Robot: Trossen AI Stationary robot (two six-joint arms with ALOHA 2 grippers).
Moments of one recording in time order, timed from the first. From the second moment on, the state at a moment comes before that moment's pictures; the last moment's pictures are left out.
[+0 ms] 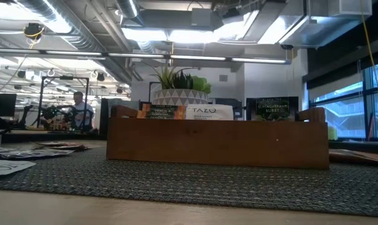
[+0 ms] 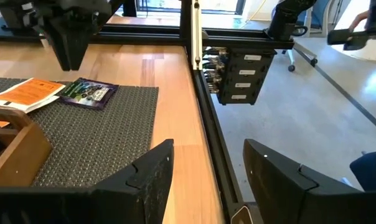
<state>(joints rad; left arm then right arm) -0.72 2.00 1.31 0.28 -0.51 -0.35 1.02 1.19 0.42 -0.41 0.47 1.72</state>
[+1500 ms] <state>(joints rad) -0.72 2.00 1.31 0.23 -0.51 -0.36 1.02 1.28 0.34 -0.15 0.37 1.82</state>
